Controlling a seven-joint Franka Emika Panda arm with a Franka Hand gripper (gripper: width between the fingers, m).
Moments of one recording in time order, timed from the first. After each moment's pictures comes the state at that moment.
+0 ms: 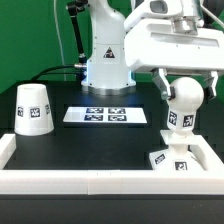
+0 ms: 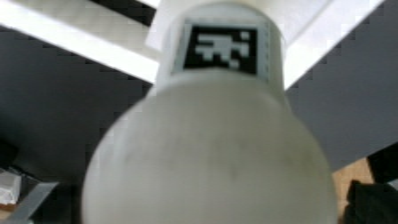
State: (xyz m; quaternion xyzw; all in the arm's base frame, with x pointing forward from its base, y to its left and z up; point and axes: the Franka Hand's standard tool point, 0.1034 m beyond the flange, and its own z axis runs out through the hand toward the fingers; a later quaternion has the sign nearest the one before) arm 0.595 0.108 0.134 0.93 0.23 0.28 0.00
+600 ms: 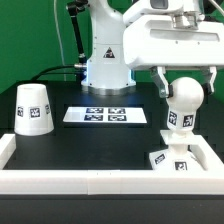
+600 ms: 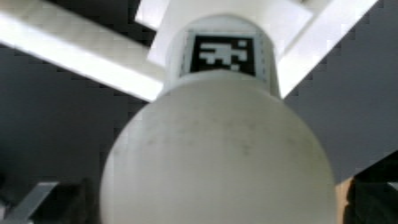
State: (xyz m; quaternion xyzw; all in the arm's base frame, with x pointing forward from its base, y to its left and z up) arm 0.595 0.104 0.133 0.95 0.23 0.21 -0.01
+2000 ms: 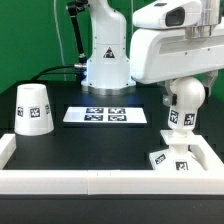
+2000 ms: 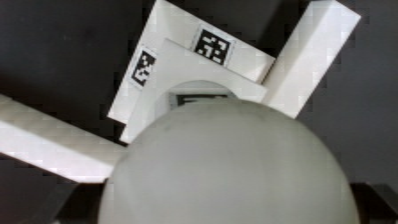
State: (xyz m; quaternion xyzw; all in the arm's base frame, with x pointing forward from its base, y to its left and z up) arm 0.590 0.107 0.124 0.97 0.23 0.00 -0.03
